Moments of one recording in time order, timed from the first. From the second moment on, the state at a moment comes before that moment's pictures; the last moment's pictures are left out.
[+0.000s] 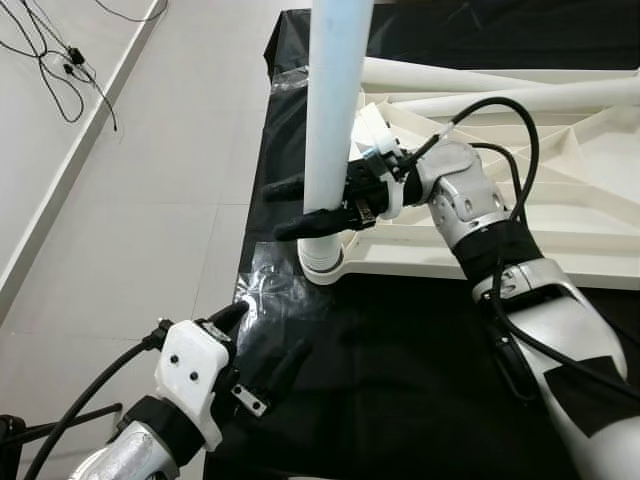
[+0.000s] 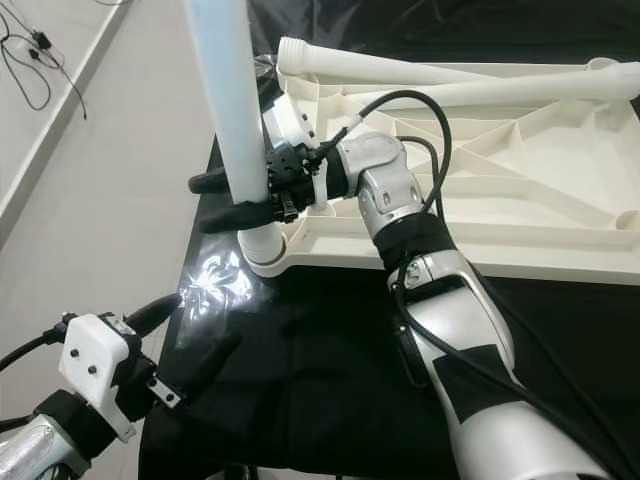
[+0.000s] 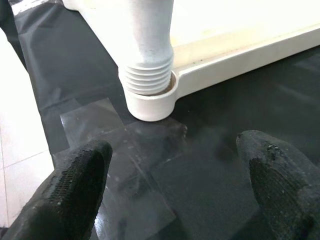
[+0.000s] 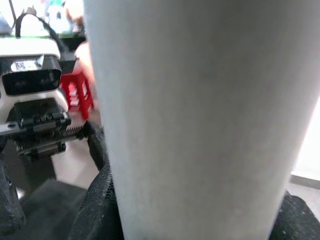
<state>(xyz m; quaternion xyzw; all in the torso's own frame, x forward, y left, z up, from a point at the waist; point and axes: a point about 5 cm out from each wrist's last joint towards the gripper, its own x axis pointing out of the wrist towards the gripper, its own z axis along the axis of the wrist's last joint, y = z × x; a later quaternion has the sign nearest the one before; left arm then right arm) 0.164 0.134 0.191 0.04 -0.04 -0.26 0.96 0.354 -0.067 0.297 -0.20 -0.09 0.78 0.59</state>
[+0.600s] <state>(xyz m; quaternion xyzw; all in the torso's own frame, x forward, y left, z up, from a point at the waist) 0.162 0.132 0.192 0.04 -0.04 -0.26 0.96 0.354 -0.070 0.311 -0.27 -0.06 0.77 0.57</state>
